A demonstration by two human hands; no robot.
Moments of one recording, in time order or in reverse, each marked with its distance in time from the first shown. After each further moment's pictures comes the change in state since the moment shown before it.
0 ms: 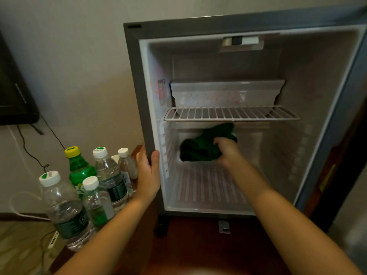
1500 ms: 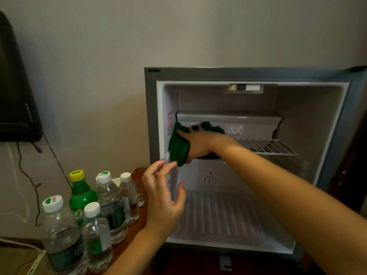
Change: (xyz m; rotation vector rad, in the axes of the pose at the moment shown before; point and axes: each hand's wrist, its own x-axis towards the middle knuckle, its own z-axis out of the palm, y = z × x) left_hand -0.023 0.071 0.006 0.162 0.109 0.532; right_hand -0.038 -0.110 0.077 -1.934 -0.383 -0.626
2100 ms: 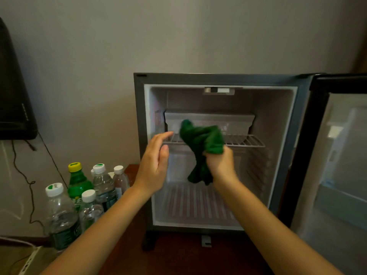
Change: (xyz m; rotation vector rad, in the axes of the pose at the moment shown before) left_hand 0.056 0.034 -0.013 -0.156 -0.262 -0.025; right_hand -0.139 -0.024 0.044 1.585 0.925 0.277
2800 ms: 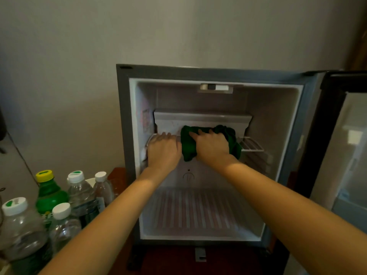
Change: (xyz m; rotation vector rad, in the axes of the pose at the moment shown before) left_hand 0.061 -0.055 0.072 0.854 -0.139 0.060; right_hand 0.110 0.032 0.004 -1.797 -0.408 -0.523
